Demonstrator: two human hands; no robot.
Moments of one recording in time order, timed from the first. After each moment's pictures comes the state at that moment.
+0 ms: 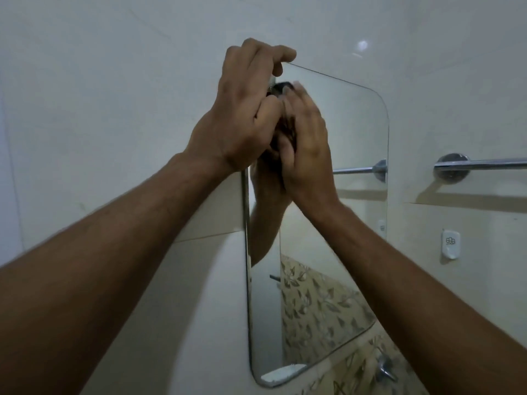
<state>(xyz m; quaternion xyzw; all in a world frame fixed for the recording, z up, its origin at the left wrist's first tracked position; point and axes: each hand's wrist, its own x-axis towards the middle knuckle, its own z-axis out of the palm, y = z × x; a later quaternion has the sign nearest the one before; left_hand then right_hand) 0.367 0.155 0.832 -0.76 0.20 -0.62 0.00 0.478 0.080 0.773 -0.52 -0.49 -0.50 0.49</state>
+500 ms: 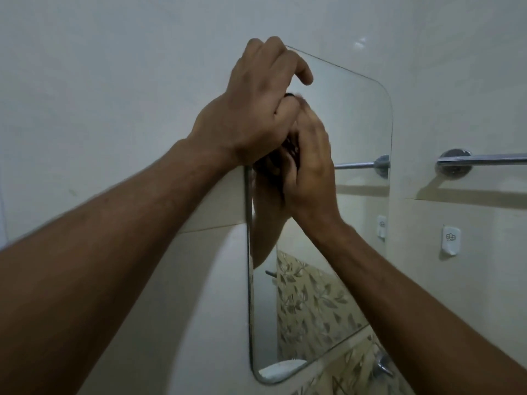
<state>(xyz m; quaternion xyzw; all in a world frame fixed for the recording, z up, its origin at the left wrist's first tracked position) 0.374 0.158 0.830 -0.79 0.17 -0.59 0.07 0.471 0.082 0.739 -0.52 -0.49 -0.48 0.51</state>
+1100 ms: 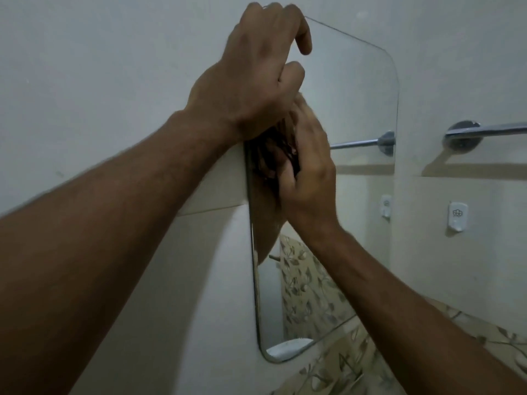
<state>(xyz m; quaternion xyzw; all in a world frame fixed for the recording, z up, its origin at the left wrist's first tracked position) 0.378 0.157 0.829 -0.79 0.15 -0.59 0.08 0.462 0.086 0.708 -0.51 -0.48 -0.47 0.54</state>
